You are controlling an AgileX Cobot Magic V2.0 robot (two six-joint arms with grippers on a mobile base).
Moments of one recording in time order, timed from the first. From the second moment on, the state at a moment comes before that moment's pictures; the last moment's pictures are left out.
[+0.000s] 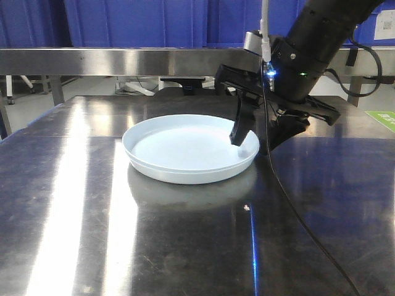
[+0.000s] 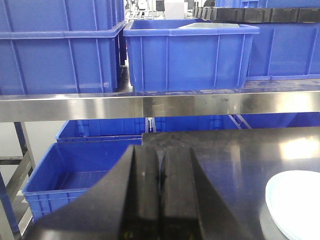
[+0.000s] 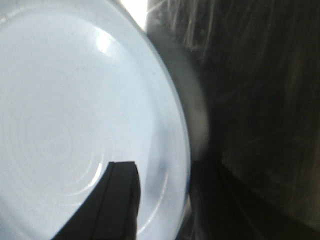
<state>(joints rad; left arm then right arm) -0.14 0.38 -0.38 -0.14 0.09 0.18 0.28 1.91 -1.38 0.45 0.76 0.07</state>
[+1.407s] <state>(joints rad) -0.14 0.38 -0.38 -0.14 0.09 0.18 0.27 1.57 -1.11 0.15 0.23 0.06</state>
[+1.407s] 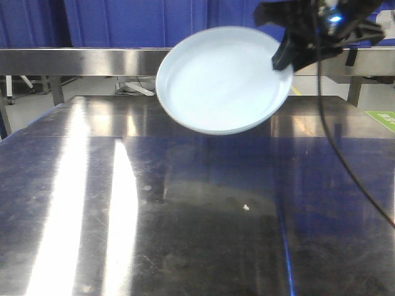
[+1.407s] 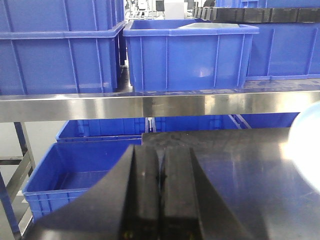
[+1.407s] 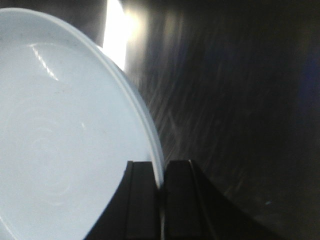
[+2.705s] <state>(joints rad) -0.14 0.38 -0.38 -0.14 0.09 0.18 0.27 0.55 -0.40 0.12 0.03 0.06</state>
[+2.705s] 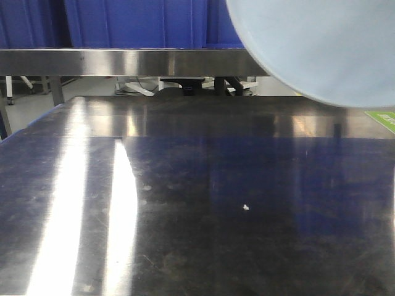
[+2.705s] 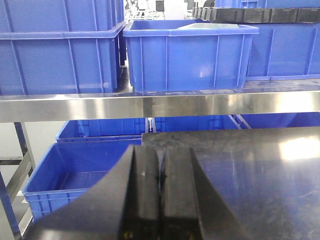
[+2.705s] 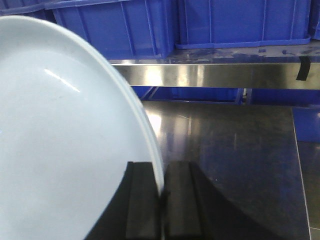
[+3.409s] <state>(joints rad) -0.14 0.38 -0.38 -0.14 0.09 0.18 0.27 0.55 -0.40 0.12 0.04 0.06</state>
